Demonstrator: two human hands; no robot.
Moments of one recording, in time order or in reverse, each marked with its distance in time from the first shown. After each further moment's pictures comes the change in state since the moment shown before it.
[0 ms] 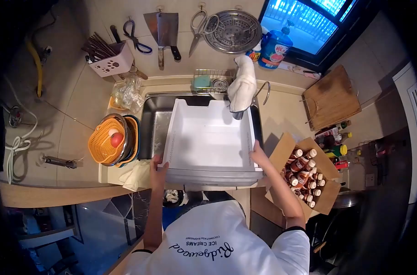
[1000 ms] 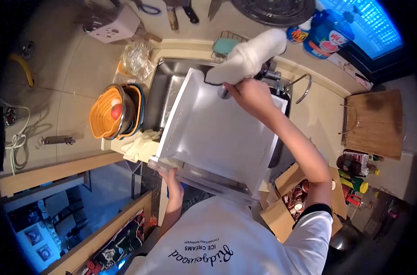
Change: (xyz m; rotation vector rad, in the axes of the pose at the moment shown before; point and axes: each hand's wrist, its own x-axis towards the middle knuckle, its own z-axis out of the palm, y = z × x) left_hand -0.055 0.016 0.097 -0.588 0.682 -0.201; right_hand 0.122 -0.173 0.009 -0.715 -0.111 -0.705
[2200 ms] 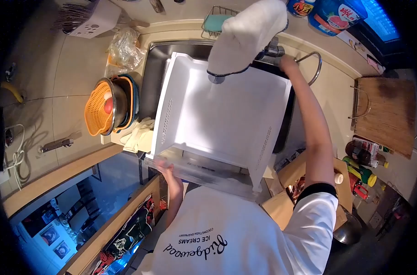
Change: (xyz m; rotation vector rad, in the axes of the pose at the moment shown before) left_hand -0.006 -0.017 -0.024 0.054 -0.030 0.003; right_hand 0.022 0.249 0.085 -0.229 -0.341 0.584
